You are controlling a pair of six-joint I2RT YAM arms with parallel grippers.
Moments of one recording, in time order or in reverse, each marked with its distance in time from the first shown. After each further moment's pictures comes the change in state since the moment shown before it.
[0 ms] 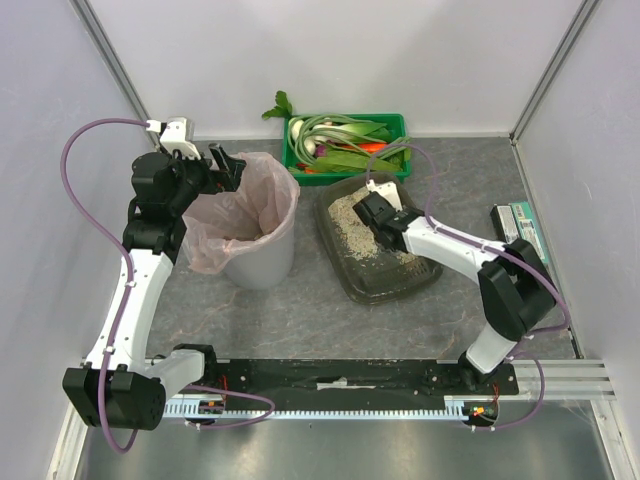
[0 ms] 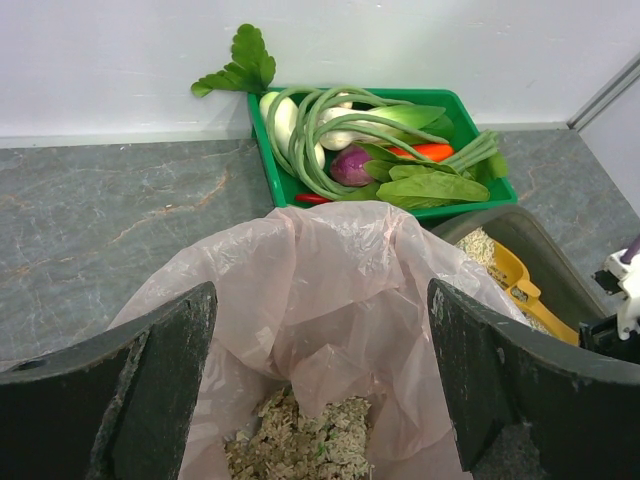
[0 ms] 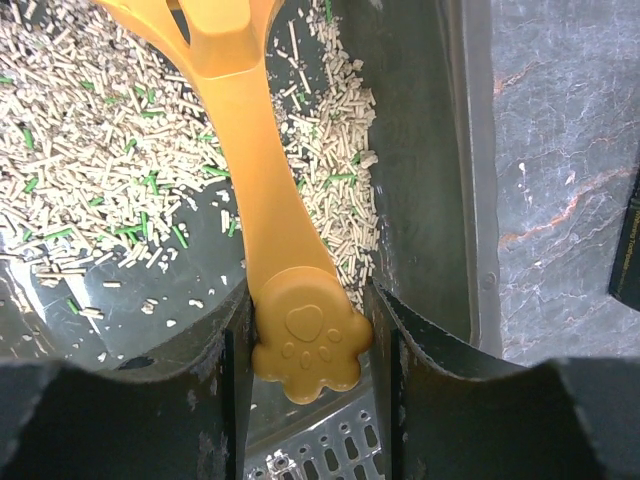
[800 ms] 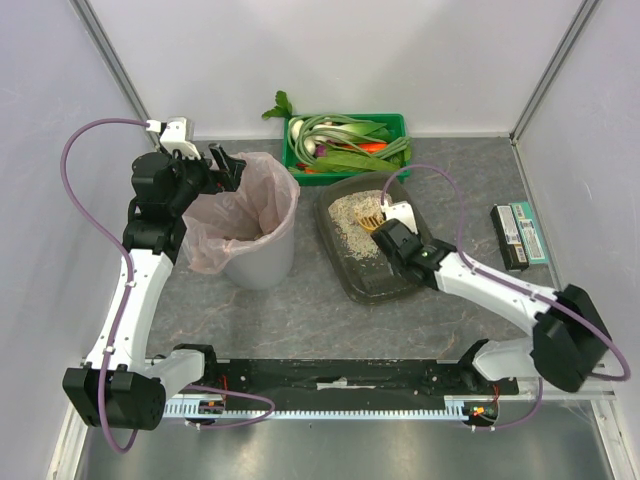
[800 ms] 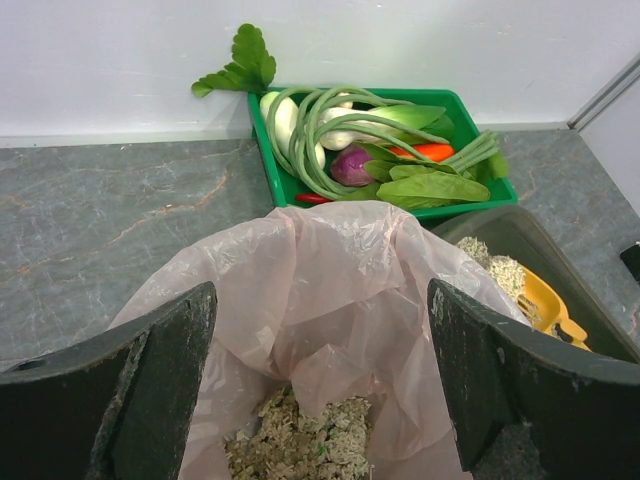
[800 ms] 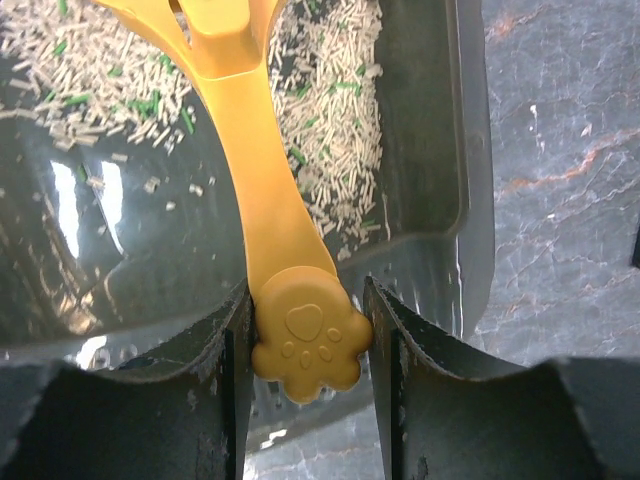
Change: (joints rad) left arm 0.000 0.000 0.000 0.000 -0.001 0.000; right arm 0.069 -0.308 -0.259 0.065 -0.034 0.001
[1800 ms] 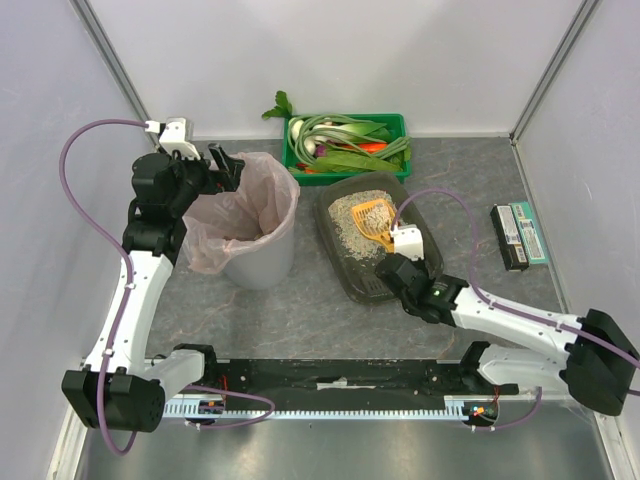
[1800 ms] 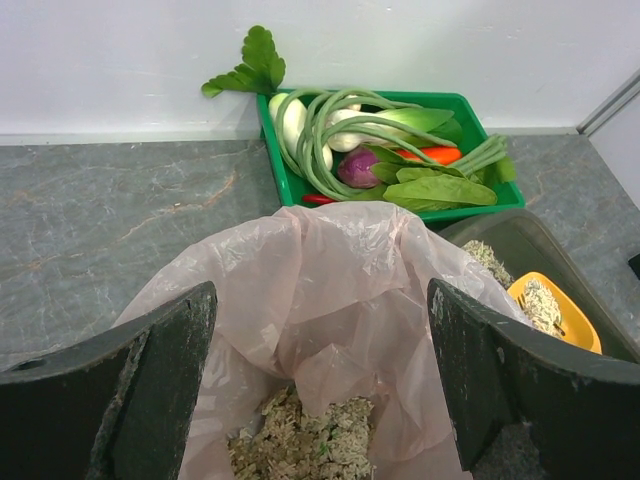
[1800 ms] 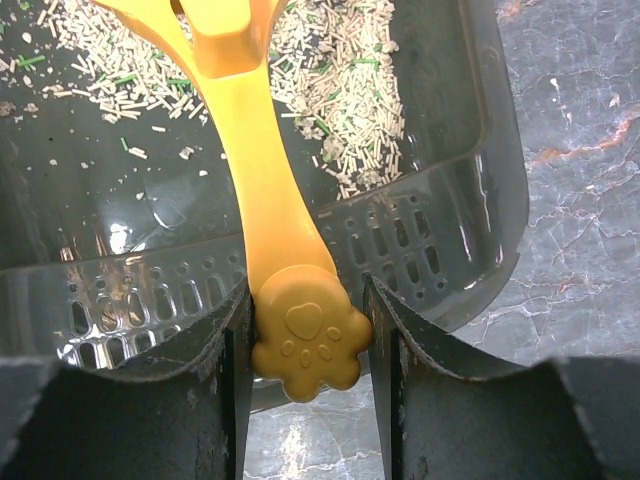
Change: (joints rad) left arm -0.009 -0.009 0.000 -0.008 -0.034 0.001; right arm 0.194 -0.233 -0.249 0.127 0.152 0.162
